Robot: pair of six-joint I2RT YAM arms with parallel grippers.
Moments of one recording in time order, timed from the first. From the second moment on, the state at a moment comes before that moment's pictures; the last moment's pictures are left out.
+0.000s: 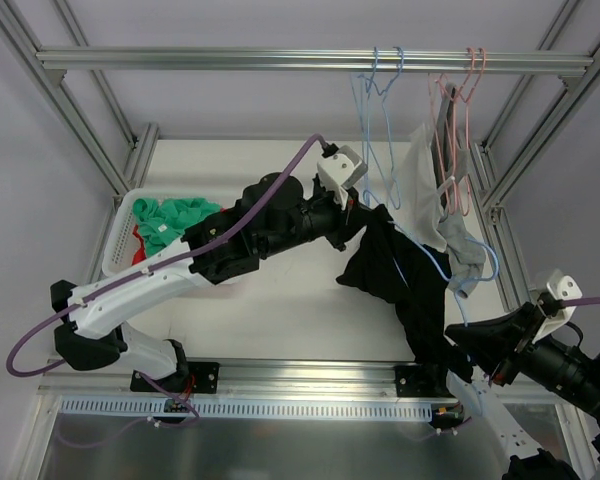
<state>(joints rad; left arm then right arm) -1.17 1.41 1.68 -0.37 -0.05 -0.16 0.26 0.56 1.77 -1.50 -0.56 0.12</state>
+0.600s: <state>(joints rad) -1.18 0.90 1.36 -0.34 -0.75 -0.31 0.29 0.53 1.65 -1.34 -0.94 0.03</state>
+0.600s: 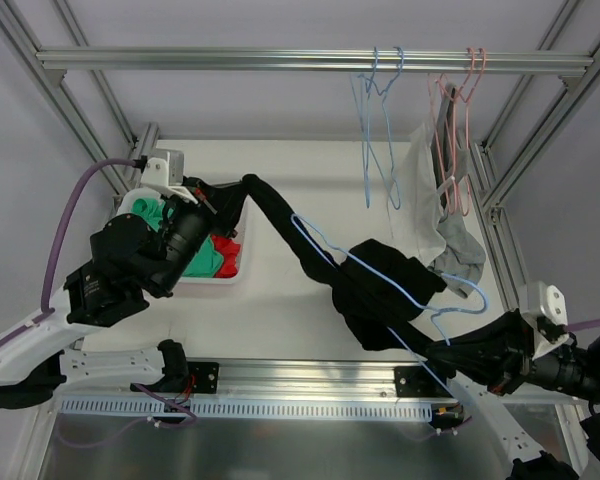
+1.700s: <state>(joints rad) -1.18 0.89 0.89 -0.40 -0.48 -0.43 0.76 0.92 1.57 -0.78 -0.08 0.37</state>
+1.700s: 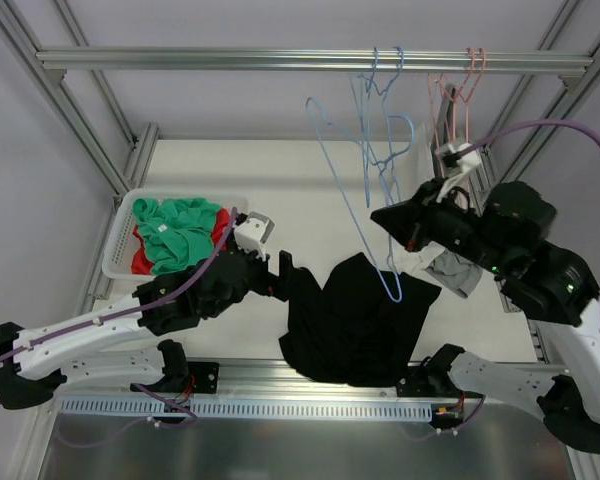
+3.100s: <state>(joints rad) -1.18 0.71 0.87 -0.68 -0.45 -0.45 0.47 1.70 2.15 -0.95 0.10 0.37</state>
